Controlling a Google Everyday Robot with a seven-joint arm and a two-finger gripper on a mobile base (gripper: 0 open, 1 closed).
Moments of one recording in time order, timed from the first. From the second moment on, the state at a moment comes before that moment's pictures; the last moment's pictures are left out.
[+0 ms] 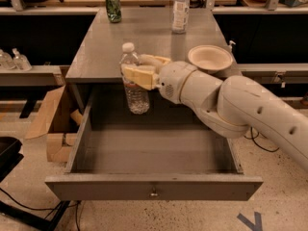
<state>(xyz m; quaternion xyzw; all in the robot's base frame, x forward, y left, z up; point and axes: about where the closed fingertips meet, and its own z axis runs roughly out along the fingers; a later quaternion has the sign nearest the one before) 0.596 0.018 0.933 -0.28 0.65 0.30 0.64</state>
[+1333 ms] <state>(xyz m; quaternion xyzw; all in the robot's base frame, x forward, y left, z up) 0.605 0.081 0.797 -0.39 0.55 0.50 0.55</state>
